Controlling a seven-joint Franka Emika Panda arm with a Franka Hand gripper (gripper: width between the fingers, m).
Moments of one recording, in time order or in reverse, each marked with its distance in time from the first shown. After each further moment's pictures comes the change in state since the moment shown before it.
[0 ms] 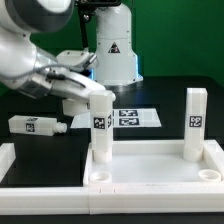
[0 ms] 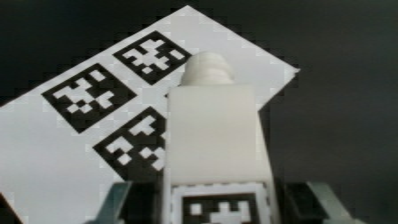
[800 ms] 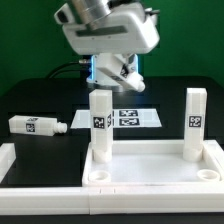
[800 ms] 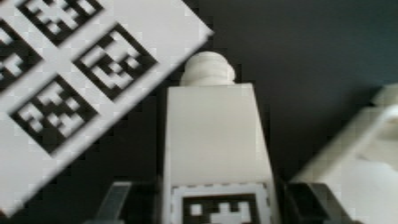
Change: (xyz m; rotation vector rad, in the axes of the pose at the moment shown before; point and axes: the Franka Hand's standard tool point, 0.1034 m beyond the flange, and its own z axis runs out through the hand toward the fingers) arm -0.039 -0.085 -0.018 -0.041 0.588 -0.115
